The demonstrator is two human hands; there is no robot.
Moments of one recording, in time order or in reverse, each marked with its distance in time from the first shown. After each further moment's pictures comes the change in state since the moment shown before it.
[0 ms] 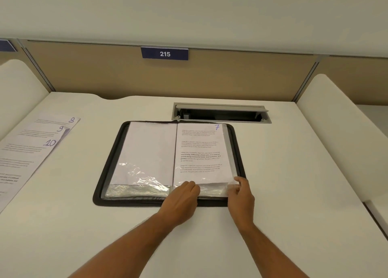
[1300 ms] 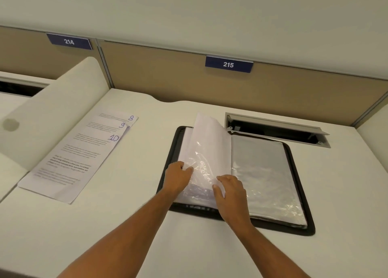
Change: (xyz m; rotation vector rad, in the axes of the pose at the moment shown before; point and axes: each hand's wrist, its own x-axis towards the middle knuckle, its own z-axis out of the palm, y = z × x) left_hand -0.042 -0.182 -0.101 -0.865 0.279 -0.878; right_hand -0.069 -0.116 0.161 -0.375 -0.265 -0.533
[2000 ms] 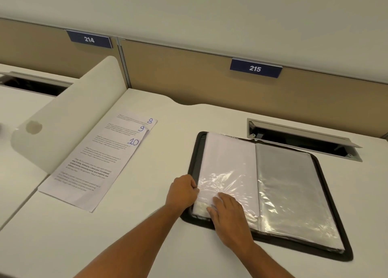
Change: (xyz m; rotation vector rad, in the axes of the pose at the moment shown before) left_hand 0.031 -0.057 -0.046 0.410 -0.067 0.027; right_hand -0.004 -0.034 0.075 -0.361 -0.282 -0.165
